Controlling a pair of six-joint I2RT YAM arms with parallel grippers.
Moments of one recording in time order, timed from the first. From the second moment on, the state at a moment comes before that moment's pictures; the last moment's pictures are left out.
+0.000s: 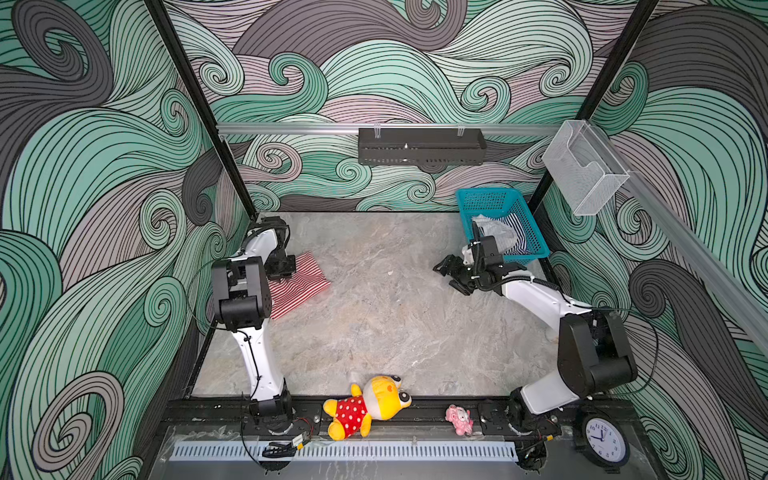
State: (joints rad) left arm 0.15 2.08 1.64 -1.09 -0.09 -0.09; right arm 0.27 1.56 1.00 -0.34 -0.36 0.82
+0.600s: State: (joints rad) left arm 0.17 2.34 1.98 -1.32 -0.06 -0.08; right arm 0.26 1.58 1.00 -0.33 -0.36 0.82
